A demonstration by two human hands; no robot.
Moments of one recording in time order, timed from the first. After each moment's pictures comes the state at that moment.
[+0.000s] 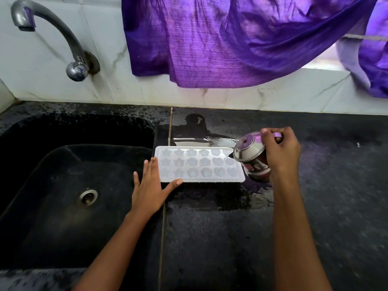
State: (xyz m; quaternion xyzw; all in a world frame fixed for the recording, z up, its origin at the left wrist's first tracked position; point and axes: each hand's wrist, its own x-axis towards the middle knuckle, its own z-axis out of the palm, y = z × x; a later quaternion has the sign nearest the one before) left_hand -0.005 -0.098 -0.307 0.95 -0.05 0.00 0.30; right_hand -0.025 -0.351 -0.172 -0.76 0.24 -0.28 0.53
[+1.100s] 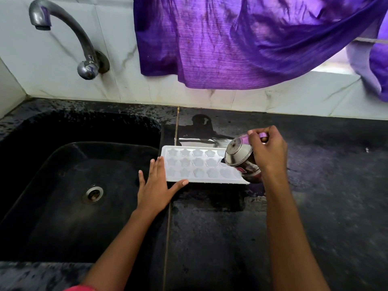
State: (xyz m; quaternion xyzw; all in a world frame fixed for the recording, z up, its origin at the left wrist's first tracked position) left_hand -0.004 -0.096 -0.308 0.96 -0.05 0.00 0.29; right_hand -0.012 -0.322 -0.174 -0.83 0.20 -0.24 0.47
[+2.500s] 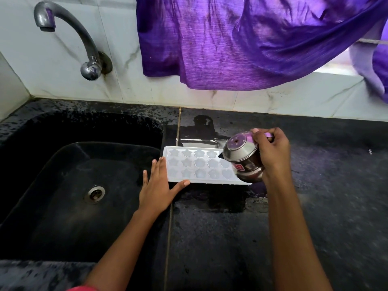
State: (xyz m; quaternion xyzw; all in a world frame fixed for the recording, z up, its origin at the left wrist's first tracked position) left_hand -0.007 -0.098 -0.303 0.95 -0.05 0.00 0.30; right_hand -0.013 -0.321 -0.170 -0.72 0.22 -0.21 0.62
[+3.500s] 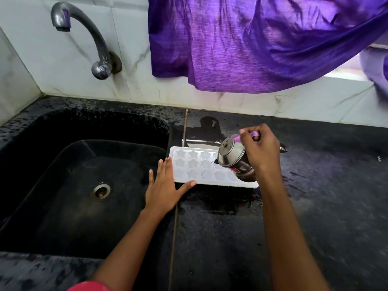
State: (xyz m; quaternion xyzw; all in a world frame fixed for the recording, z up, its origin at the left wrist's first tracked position) left_hand -0.007 -0.098 -0.304 0.95 -0.04 0.00 0.30; right_hand -0.004 -0.294 -0.168 -0.85 0.14 -0.21 0.47
